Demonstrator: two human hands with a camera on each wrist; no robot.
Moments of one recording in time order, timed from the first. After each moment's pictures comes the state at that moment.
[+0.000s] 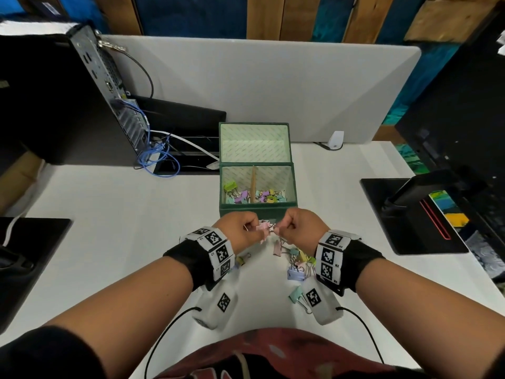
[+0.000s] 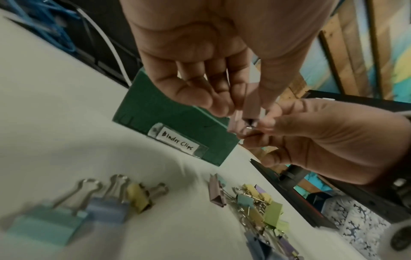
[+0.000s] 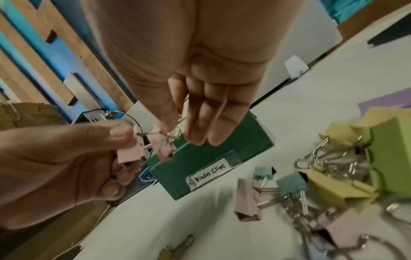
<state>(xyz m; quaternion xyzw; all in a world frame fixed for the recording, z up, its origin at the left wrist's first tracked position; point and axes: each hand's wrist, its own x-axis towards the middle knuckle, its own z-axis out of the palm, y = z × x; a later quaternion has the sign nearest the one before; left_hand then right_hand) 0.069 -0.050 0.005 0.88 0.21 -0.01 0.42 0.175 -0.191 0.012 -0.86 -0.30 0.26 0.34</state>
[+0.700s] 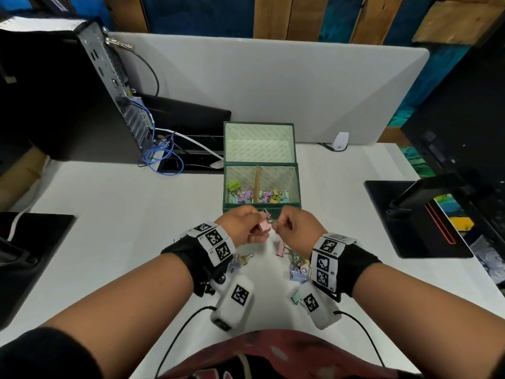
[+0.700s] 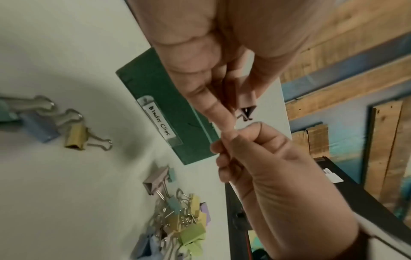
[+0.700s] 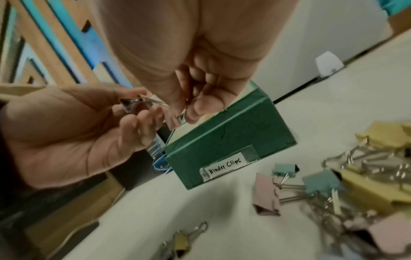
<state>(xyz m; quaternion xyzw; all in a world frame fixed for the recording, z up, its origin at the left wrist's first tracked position) 0.079 -0.053 0.018 0.62 0.31 -0.02 0.72 0.164 -0.181 0.019 -0.86 -0.36 0.21 0.30</state>
